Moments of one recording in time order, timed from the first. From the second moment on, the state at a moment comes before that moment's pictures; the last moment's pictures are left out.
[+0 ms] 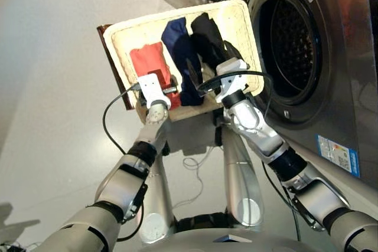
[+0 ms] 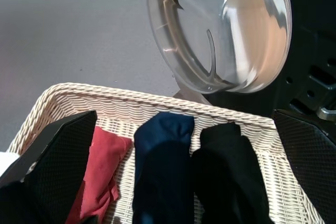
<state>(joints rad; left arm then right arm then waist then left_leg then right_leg) -0.72 0.16 -0.29 0.85 -0.71 -0.22 0.42 -0.60 -0.29 0.60 0.07 0.21 -0.20 -0.26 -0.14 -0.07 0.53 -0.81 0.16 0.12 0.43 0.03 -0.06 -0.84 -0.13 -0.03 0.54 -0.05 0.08</state>
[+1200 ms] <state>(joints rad) -0.91 0.22 -0.28 1.05 -0.82 -0.22 0.44 -0.68 -0.32 0.65 -0.01 0.44 -0.21 -0.21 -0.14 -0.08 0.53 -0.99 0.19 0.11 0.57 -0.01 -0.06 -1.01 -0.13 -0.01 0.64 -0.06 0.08</state>
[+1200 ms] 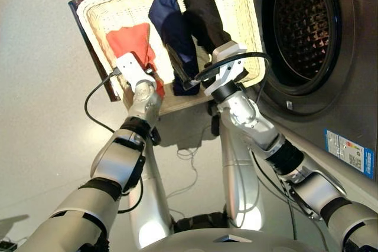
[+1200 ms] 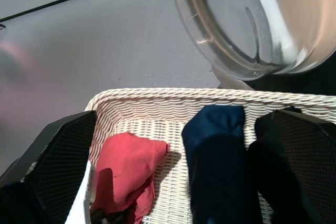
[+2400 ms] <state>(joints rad) -0.57 0.60 -0.52 0.04 0.23 -0.23 0.61 -0.78 -0.51 0.69 -0.21 0.69 -0.23 -0.12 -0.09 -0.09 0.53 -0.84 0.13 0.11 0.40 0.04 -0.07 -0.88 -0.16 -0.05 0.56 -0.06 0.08</state>
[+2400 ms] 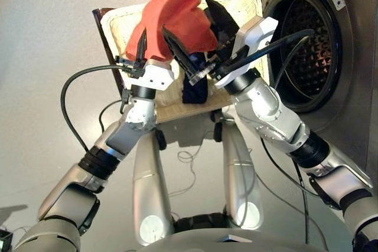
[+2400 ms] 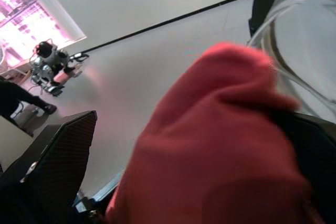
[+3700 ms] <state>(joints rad) -0.66 0.60 -0.58 0.04 0.19 -0.23 0.72 -0.82 -0.60 0.78 -0.21 0.95 -0.27 -0.14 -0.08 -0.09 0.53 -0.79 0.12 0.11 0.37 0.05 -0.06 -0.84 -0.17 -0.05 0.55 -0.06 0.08</state>
